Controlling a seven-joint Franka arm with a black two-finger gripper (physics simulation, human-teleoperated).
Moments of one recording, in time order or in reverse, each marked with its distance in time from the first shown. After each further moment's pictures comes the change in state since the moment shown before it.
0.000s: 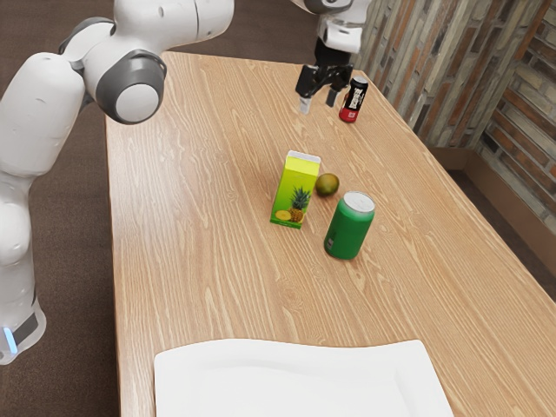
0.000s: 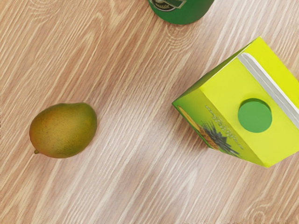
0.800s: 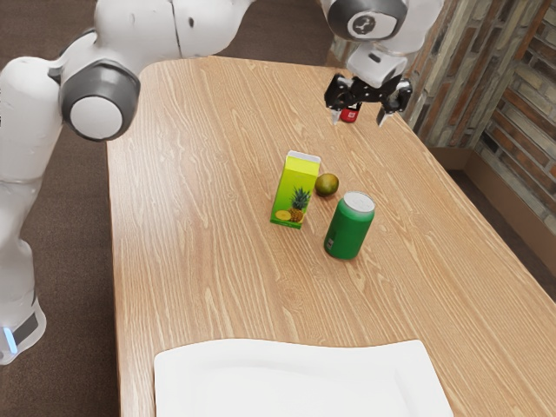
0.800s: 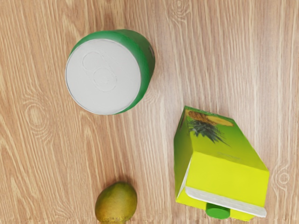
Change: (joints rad) arm -0.413 -0.084 0.005 -0.012 0.371 0.024 0.259
